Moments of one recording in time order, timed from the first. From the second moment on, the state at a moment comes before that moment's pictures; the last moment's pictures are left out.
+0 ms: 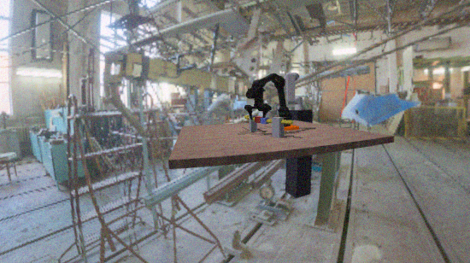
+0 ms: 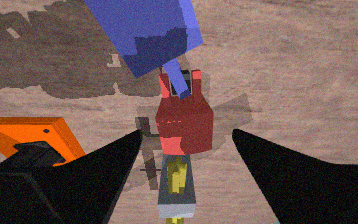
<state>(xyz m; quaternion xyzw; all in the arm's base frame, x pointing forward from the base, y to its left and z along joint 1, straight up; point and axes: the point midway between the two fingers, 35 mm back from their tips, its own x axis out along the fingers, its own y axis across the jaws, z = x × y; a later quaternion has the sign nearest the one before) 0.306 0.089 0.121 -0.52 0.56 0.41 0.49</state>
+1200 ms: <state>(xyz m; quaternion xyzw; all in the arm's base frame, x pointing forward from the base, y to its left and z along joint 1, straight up) 0.298 0.079 0.240 -0.17 0.64 0.14 0.73</state>
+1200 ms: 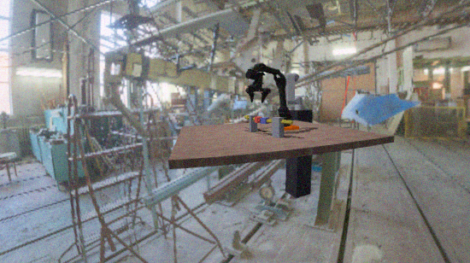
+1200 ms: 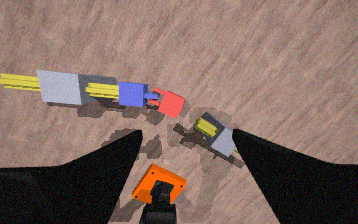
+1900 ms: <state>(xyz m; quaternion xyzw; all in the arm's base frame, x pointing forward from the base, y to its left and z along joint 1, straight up) 0.298 0.013 0.214 0.05 0.69 -0.05 0.72</state>
